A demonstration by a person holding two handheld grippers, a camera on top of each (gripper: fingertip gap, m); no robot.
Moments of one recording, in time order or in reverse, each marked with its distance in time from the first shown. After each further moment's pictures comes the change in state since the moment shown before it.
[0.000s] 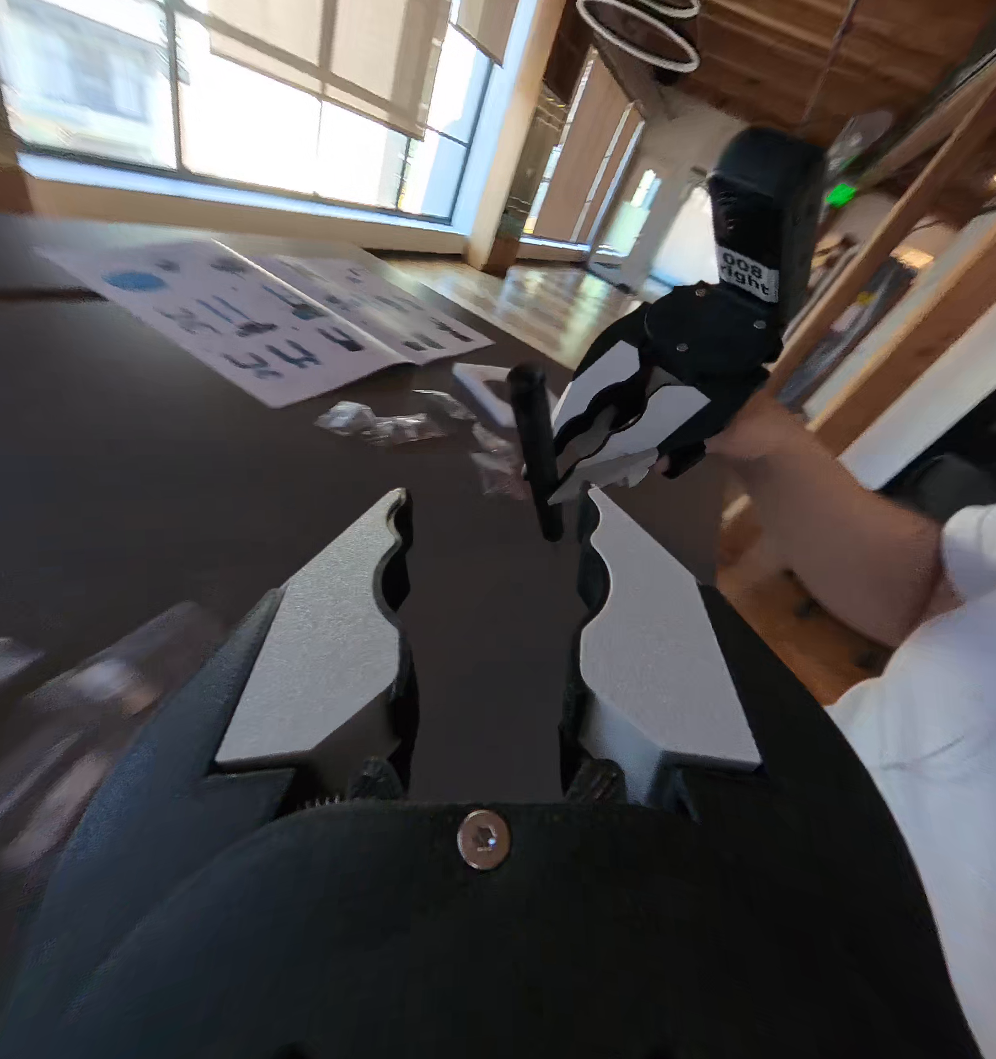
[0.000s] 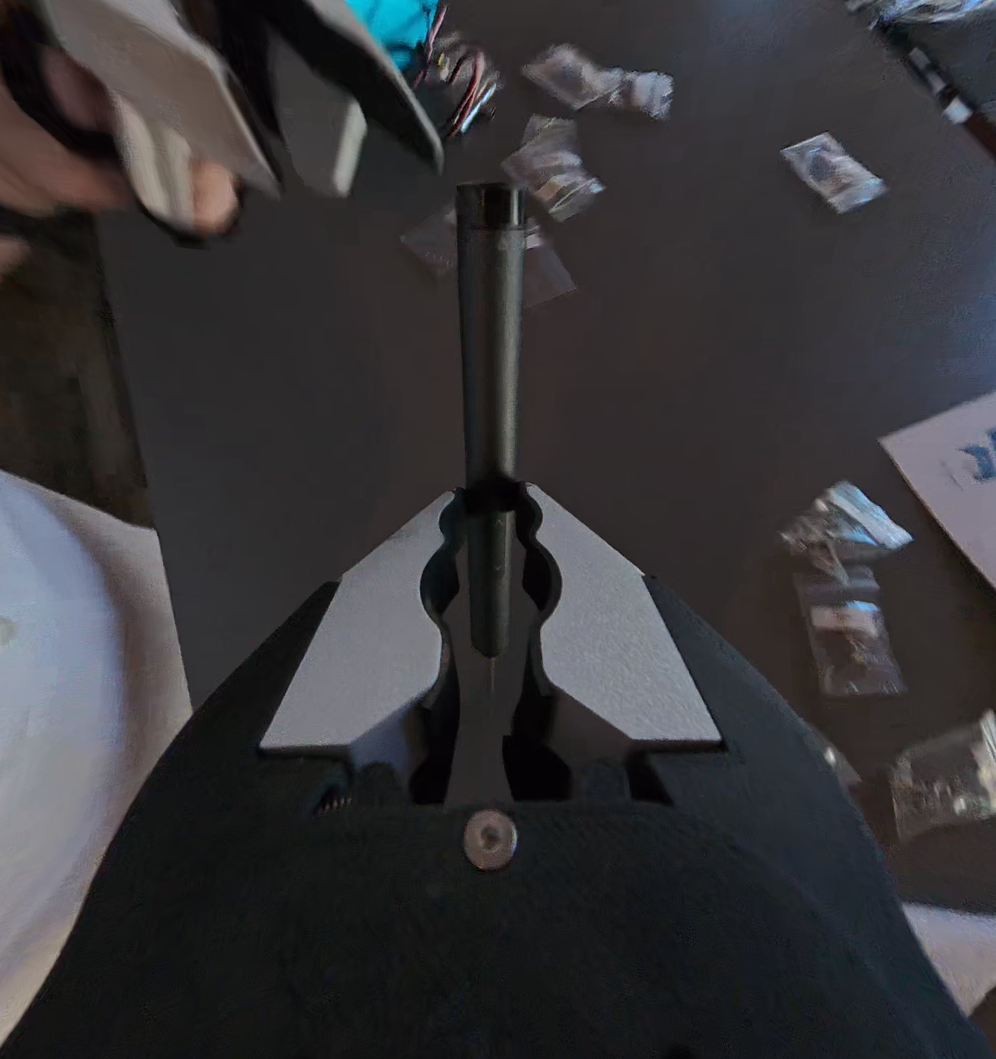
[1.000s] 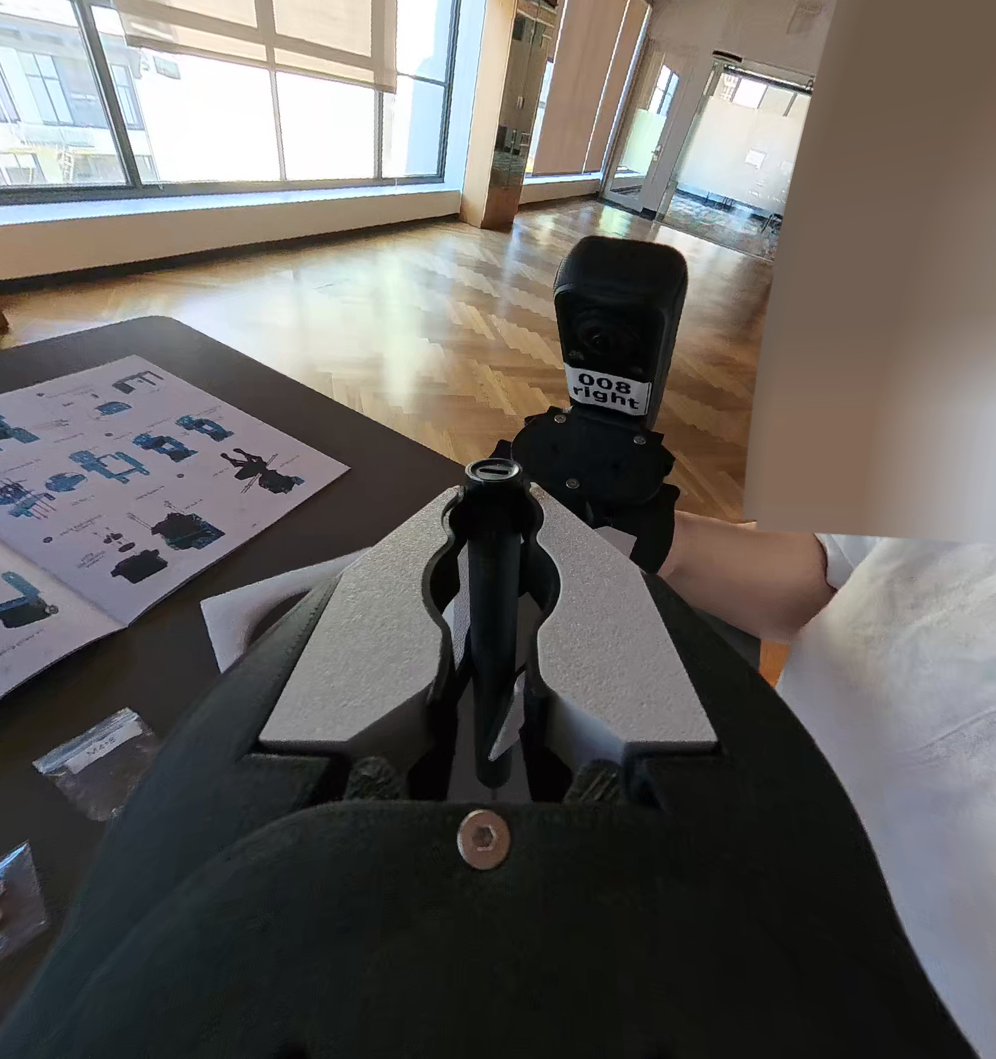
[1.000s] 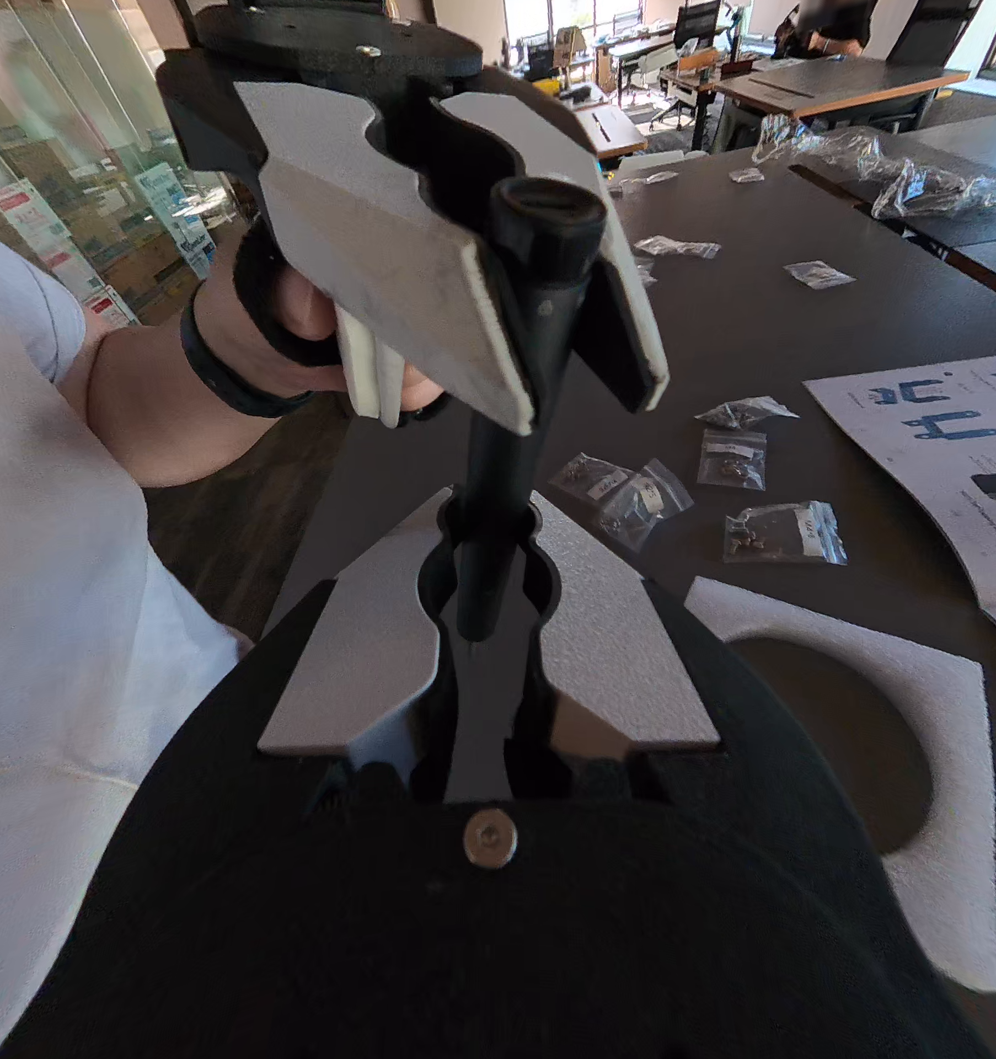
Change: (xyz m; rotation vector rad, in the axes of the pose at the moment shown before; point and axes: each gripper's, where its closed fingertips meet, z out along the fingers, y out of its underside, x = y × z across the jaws) left arm 0.154 -0.044 0.351 -0.084 -0.041 0.172; right arm 0.089 0.114 -0.191 0.400 -0.440 -0.056
